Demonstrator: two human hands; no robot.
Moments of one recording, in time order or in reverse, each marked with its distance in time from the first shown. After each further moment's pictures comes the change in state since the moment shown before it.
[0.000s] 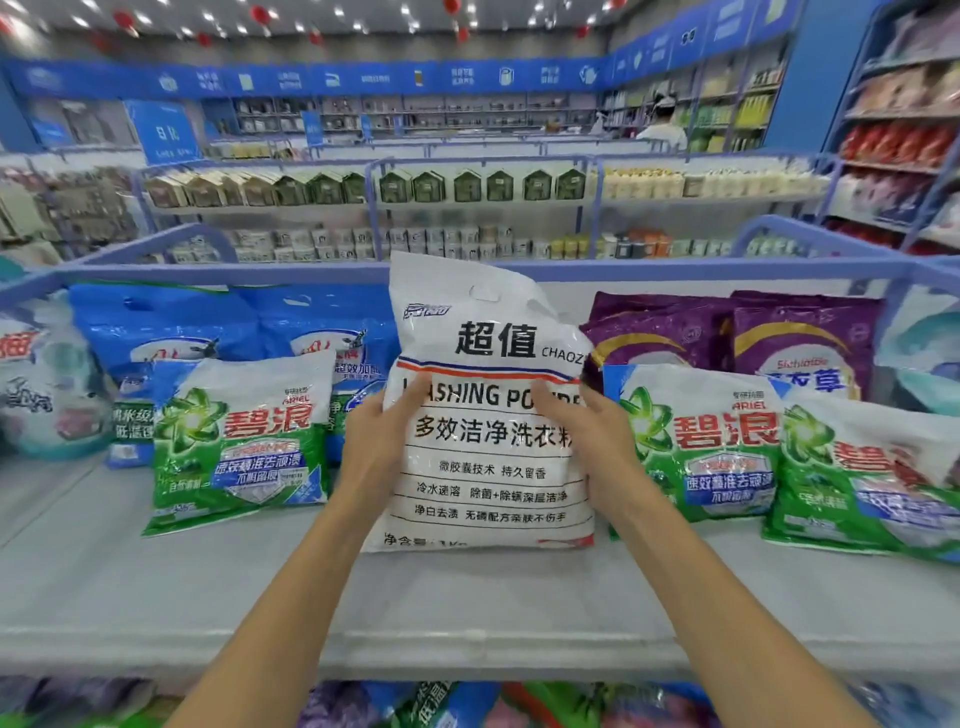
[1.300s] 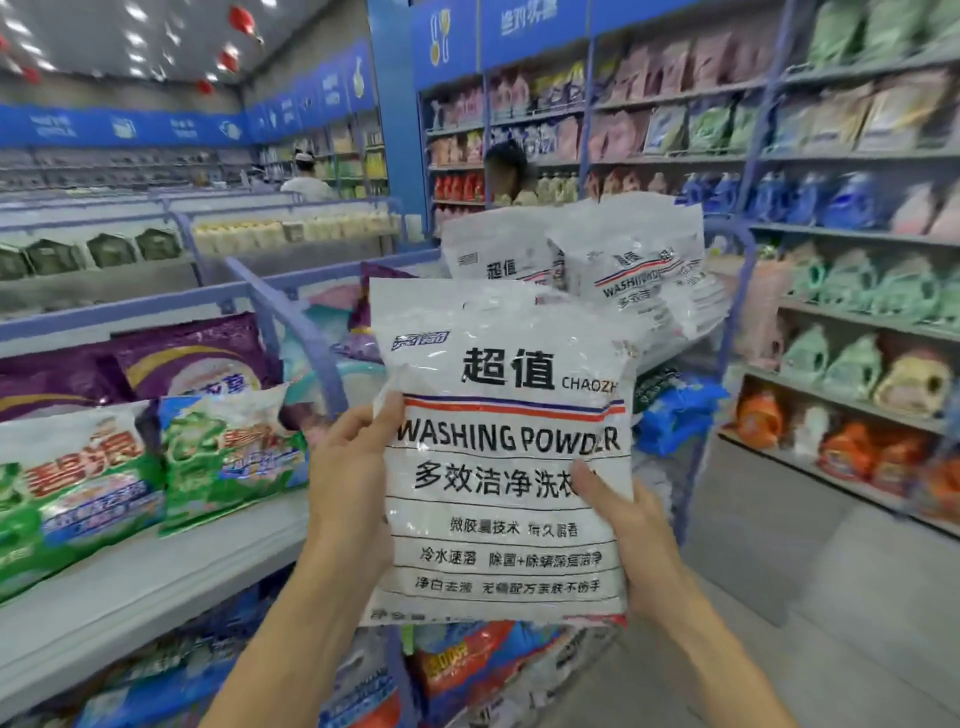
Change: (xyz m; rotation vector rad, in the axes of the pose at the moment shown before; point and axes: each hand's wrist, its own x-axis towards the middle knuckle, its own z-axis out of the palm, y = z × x) left_hand -0.404 0.054 0.441 -0.408 -0.604 -0.126; right_hand -0.371 -0.078 -0.525 0.079 0.599 -0.172
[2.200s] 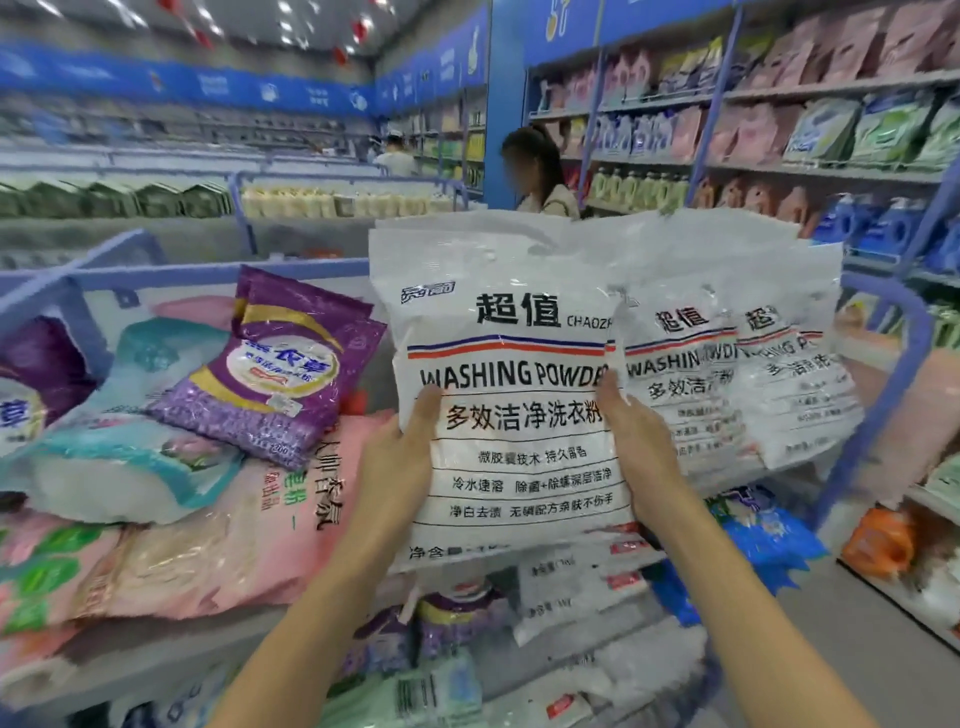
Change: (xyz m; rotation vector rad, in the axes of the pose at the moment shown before) left_hand 0.248 -0.151 0.216 0.502 0.172 0.105; right_hand 0.395 -0.085 -0.115 -0.365 -0.118 -0.039
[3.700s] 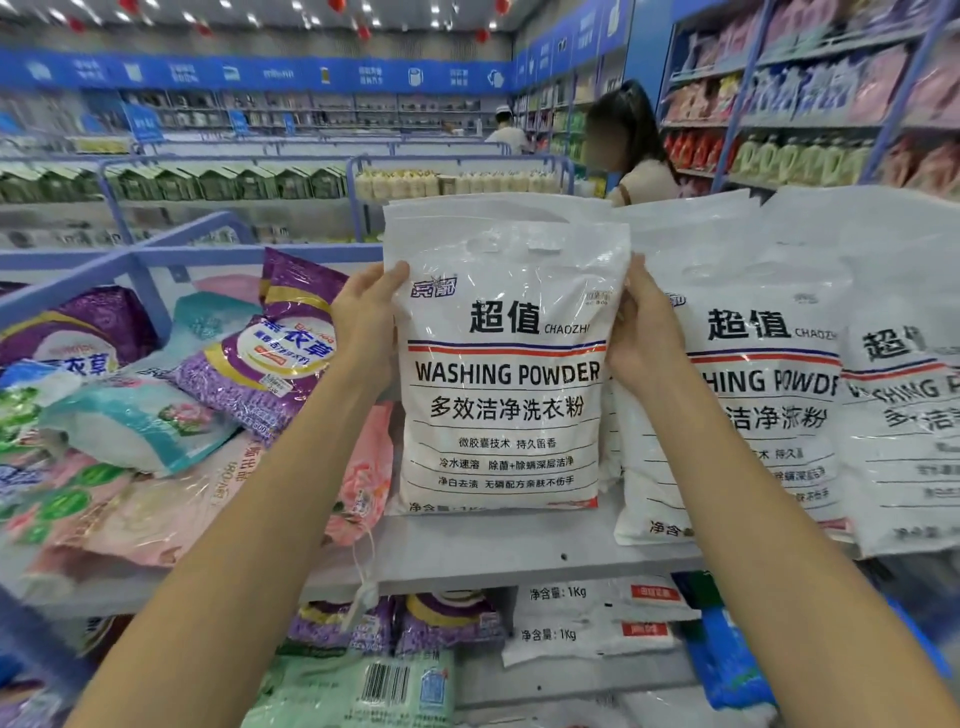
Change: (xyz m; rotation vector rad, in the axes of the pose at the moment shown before) left_hand 0.136 0.051 0.029 -0.359 0.450 0.031; right_hand 0.184 -0.029 -0.003 0.665 -0.328 0.147
